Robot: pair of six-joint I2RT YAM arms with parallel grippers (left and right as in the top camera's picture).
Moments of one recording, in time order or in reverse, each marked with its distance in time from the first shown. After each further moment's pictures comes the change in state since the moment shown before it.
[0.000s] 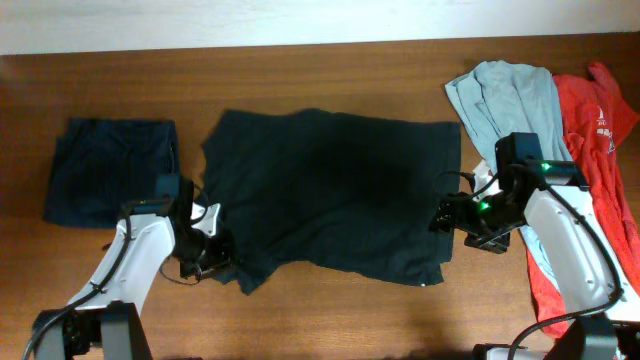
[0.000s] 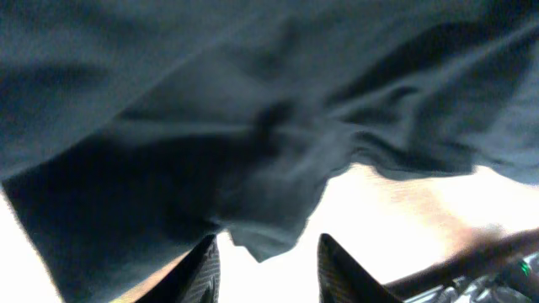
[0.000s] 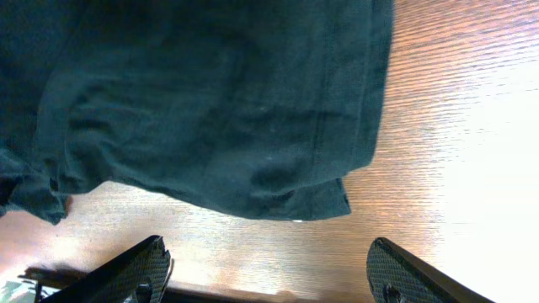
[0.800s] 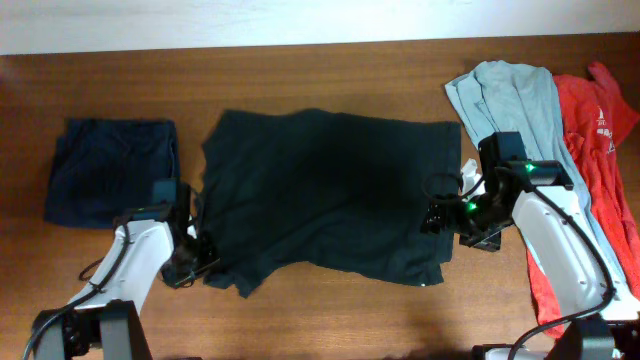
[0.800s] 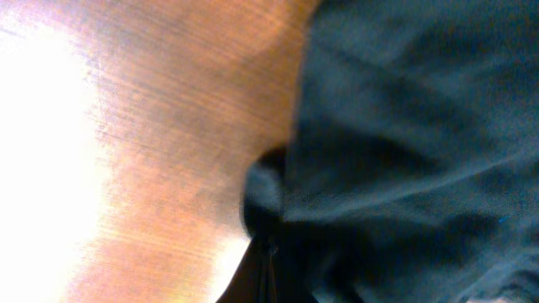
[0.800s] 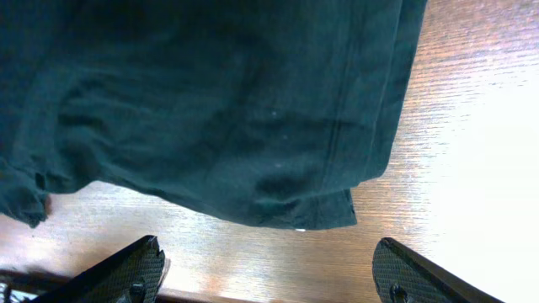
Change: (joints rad) left arm 0.034 -0.002 -0.043 0.062 -0.346 -0.248; right arm 0.070 0.000 -0.015 0.031 0.044 0.031
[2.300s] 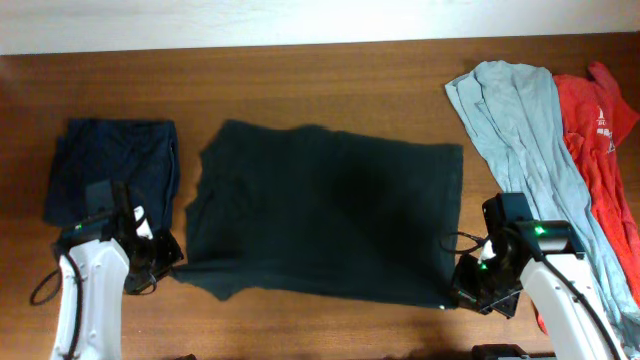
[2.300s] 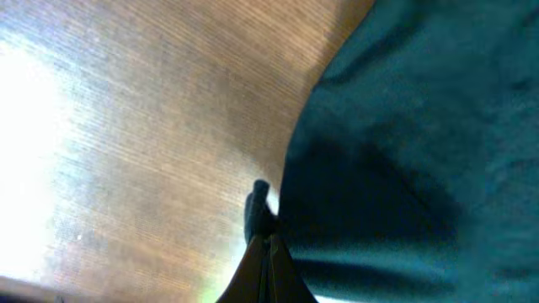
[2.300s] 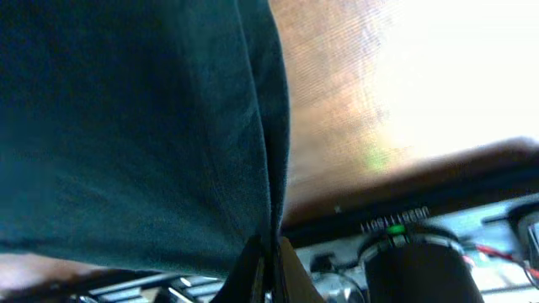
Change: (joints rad) left arm 0.239 -0.198 0.088 -0.167 0.027 0.139; right arm 0.000 -0.319 -0.260 -0.220 0.111 0.266
